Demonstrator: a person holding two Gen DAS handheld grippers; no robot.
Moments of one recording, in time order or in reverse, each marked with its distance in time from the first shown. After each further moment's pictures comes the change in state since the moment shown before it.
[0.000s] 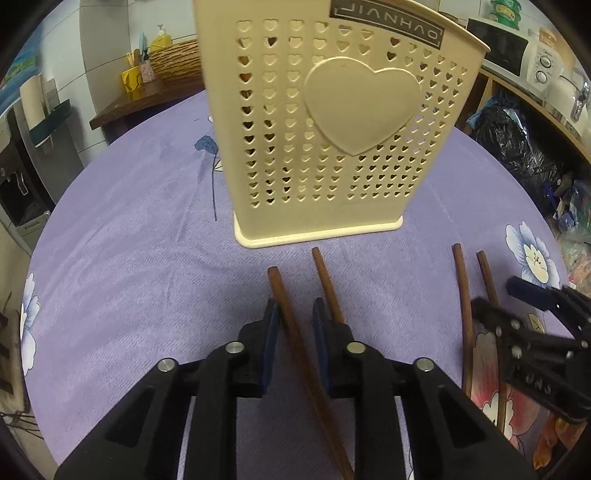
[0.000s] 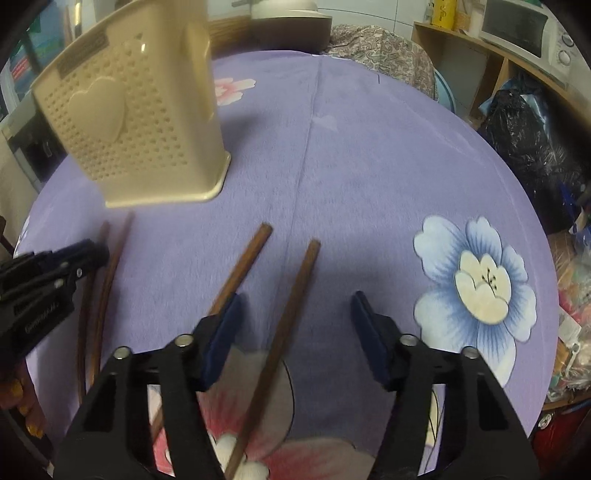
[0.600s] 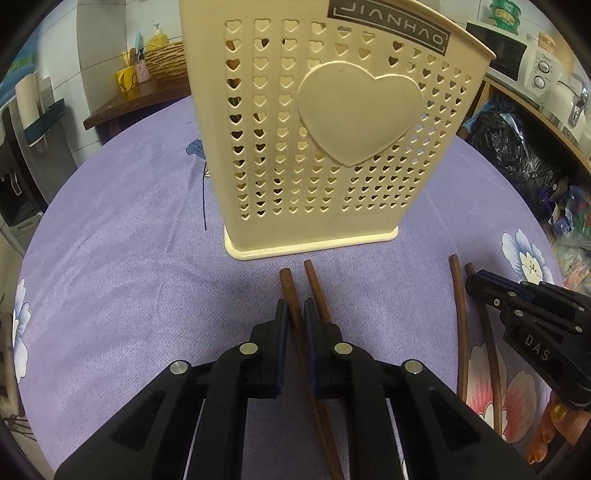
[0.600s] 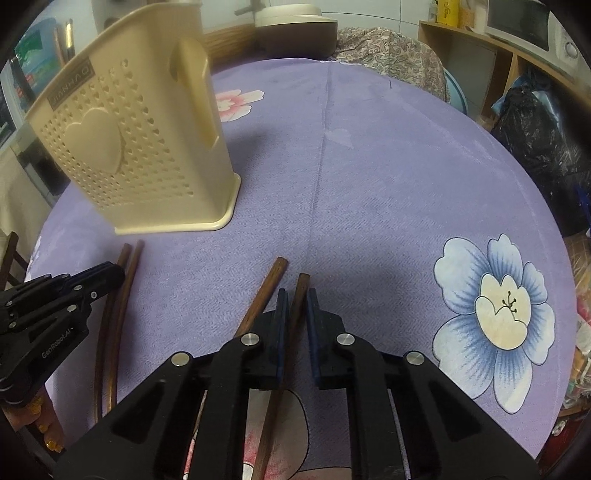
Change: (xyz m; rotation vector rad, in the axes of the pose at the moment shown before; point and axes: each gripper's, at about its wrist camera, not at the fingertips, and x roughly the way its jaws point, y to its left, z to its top) left arm 0.004 0.002 0.006 -0.014 -0.005 -0.039; right arm 0.006 -0.001 0.014 0.025 -0.019 0.086
